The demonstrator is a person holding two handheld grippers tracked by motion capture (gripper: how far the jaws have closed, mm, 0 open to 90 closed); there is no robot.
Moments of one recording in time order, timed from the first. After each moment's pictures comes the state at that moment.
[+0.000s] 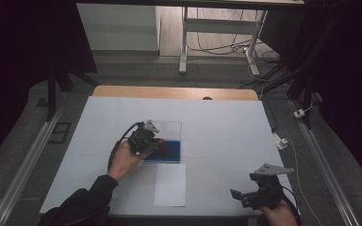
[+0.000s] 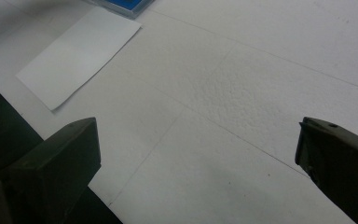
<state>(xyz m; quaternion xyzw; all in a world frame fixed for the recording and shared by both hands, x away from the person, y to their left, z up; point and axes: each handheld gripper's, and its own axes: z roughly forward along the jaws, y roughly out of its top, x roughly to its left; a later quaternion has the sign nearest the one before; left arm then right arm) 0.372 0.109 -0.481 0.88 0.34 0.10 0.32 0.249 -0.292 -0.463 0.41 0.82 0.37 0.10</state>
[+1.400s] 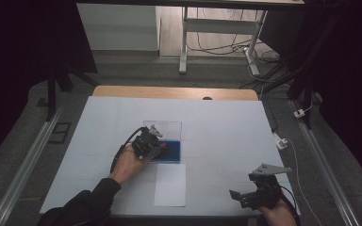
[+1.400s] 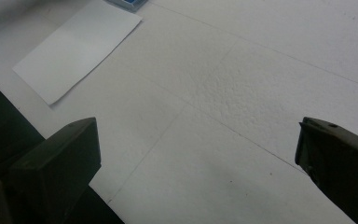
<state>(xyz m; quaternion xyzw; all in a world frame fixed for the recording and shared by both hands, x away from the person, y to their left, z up) 0.367 0.095 -0.498 0.88 0.35 0.11 0.29 0.250 -0.289 -0.464 0.41 0.83 0.36 0.10</state>
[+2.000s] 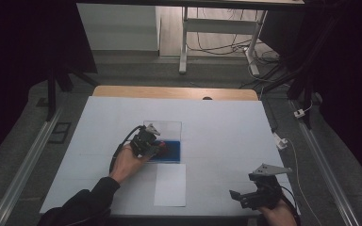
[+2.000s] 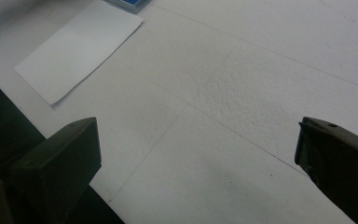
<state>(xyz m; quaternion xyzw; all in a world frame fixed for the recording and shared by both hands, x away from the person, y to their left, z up) 0.374 0.106 -0.498 0.88 0.35 0.08 0.32 0.249 -0.289 -0.464 0.40 0.83 0.36 0.10</state>
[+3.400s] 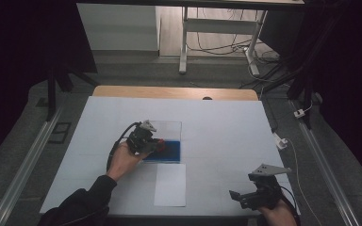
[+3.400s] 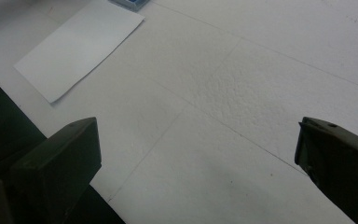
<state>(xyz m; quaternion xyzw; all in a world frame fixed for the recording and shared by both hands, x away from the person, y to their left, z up) 0.377 0.116 -0.490 0.87 0.35 0.07 0.34 0.249 -0.289 -0.464 0.40 0.83 0.36 0.10</state>
